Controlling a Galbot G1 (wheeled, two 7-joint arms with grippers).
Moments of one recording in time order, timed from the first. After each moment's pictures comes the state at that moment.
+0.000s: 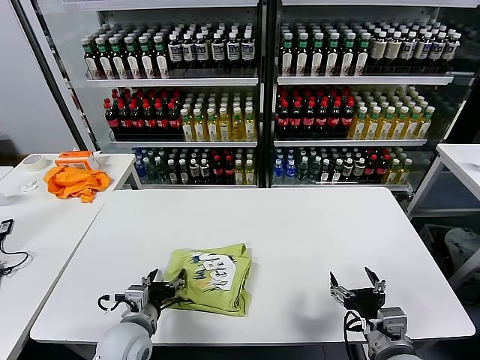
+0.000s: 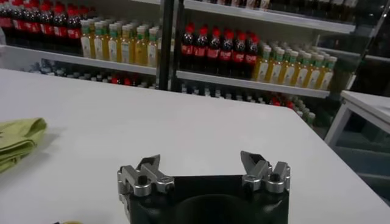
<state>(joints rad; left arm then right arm) 1.32 -1.20 -0.37 -1.92 -0.43 0.57 -0.24 -1.59 1.18 0.56 2.24 0.27 -0.51 0.18</state>
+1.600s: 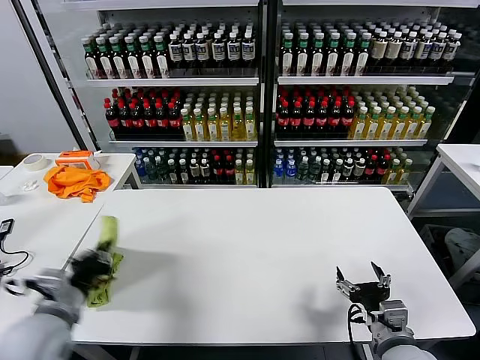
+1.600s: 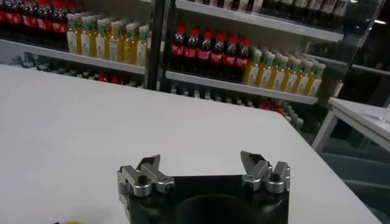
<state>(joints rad) 1.44 -1.10 -0.62 -2.15 -0.42 0.57 -0.09 -1.54 1.14 0.58 2.18 0.26 -0.48 0.20</state>
